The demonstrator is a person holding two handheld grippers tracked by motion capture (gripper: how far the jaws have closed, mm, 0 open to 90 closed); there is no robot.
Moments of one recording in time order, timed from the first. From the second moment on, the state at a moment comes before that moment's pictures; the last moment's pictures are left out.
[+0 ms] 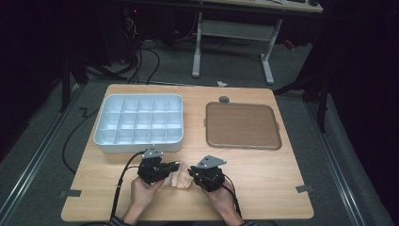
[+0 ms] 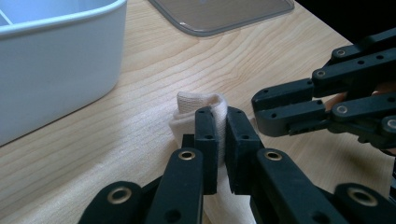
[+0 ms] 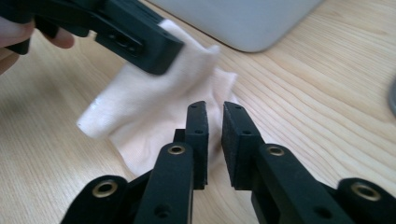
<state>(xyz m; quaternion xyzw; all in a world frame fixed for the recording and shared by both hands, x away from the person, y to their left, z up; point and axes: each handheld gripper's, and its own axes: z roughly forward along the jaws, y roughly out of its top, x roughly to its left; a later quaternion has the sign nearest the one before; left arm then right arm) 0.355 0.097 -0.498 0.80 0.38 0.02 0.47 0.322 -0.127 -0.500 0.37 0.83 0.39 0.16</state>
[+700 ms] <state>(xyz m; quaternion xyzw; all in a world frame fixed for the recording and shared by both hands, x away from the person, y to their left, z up) 0.359 0.084 -0.495 0.81 0.37 0.02 0.46 0.336 -0.119 -0.524 0.38 0.84 0.36 0.12</state>
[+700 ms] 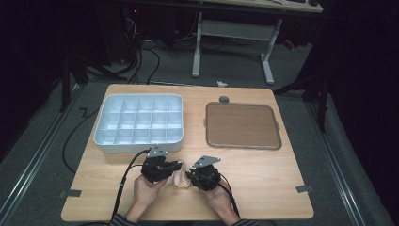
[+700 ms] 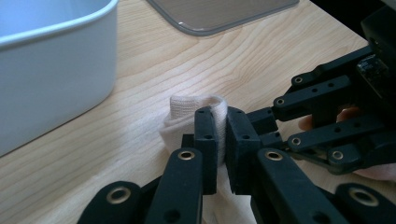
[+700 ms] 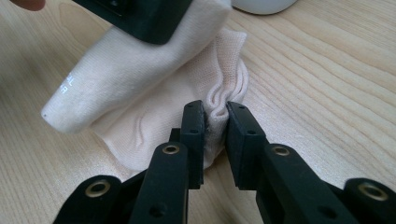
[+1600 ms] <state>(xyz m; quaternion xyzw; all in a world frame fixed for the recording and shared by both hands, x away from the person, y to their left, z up) 0.374 0.073 -0.508 0.81 0.36 0.03 0.45 0.351 -0.118 -0.525 0.36 0.85 0.37 0.10</state>
